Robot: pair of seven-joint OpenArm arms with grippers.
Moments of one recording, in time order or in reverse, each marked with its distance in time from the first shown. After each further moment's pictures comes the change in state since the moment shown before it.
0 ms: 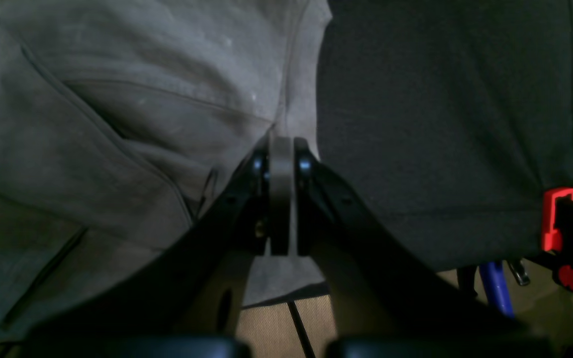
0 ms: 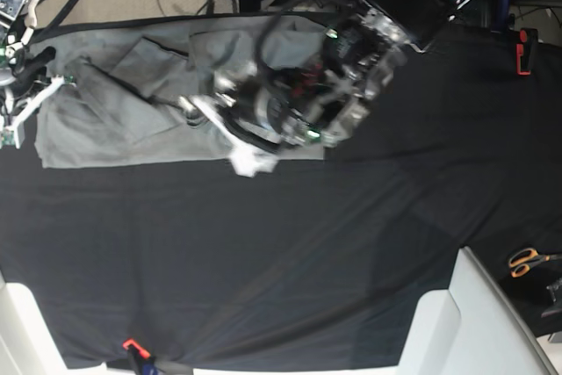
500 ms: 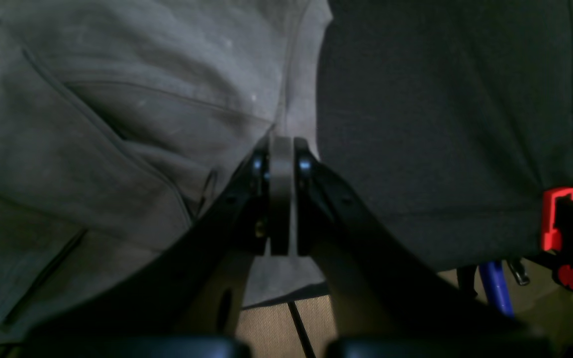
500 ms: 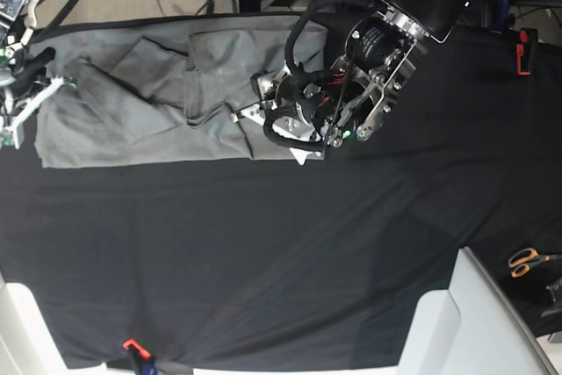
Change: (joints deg) left arm 2.3 -1.8 -5.5 -3.3 0.3 5.8 0.5; right arm 0.2 0.0 0.0 0.0 0.1 0.0 0.0
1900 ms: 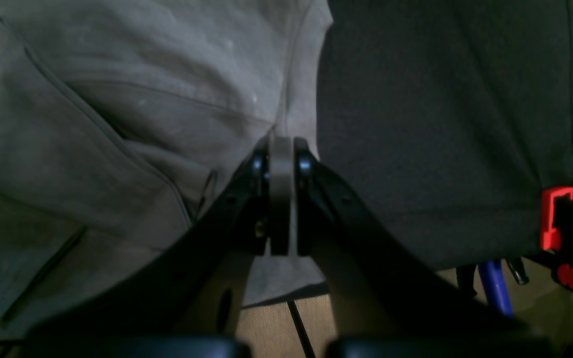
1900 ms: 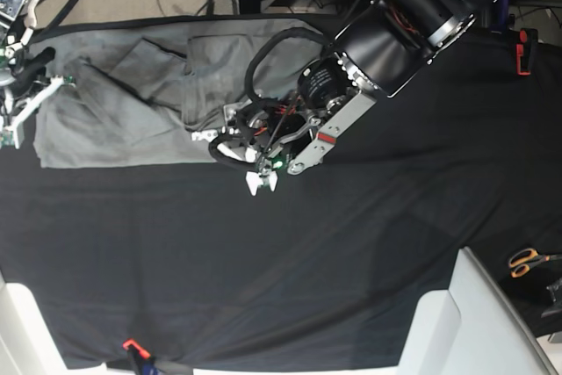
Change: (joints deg) left arm -13.5 7.6 13.9 -20.2 -0.4 -3.0 -12.2; right arm 0.0 0.0 0.0 0.0 -0.1 0.0 0.0
